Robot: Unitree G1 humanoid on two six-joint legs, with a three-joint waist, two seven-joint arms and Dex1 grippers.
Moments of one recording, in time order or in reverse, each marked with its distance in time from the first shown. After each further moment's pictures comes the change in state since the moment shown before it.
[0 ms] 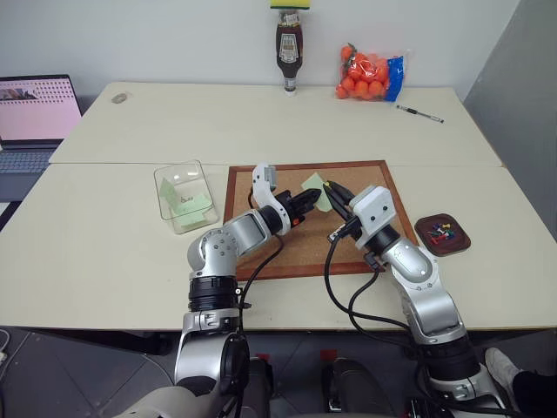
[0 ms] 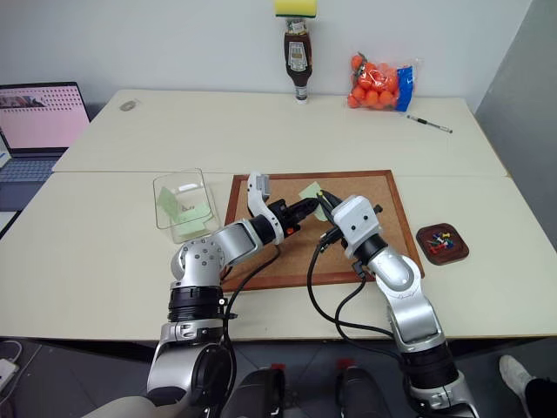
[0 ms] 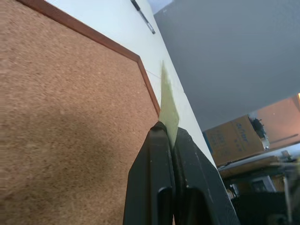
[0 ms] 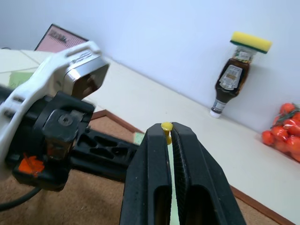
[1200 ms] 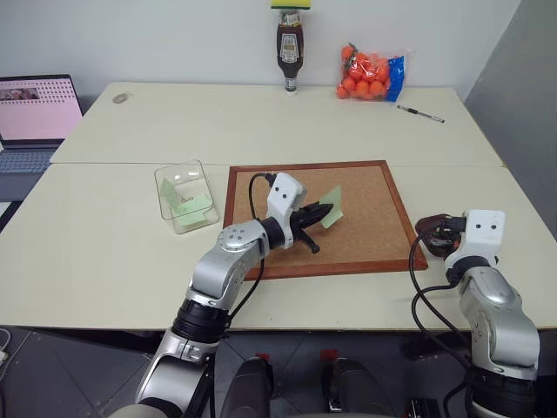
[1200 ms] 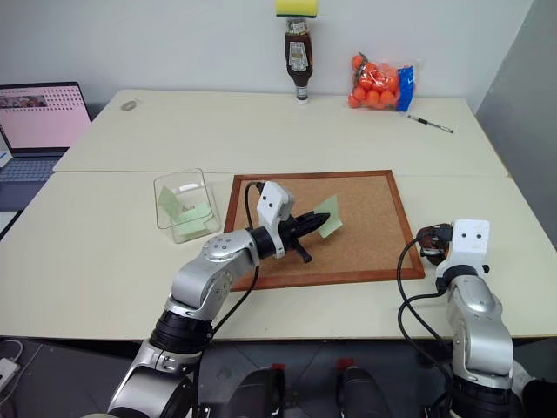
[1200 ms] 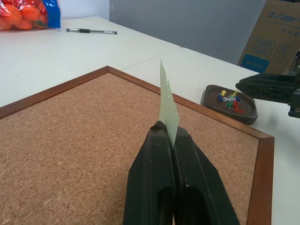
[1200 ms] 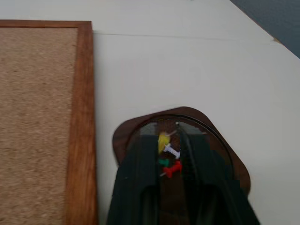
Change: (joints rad) left arm 0.163 0.236 -0.482 -0.222 0.436 -0.502 -0.363; right arm 0.184 -0.039 -0.472 -0.173 0.109 0.642 -0.298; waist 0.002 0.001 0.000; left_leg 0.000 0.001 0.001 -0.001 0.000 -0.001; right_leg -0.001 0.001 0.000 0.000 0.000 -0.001
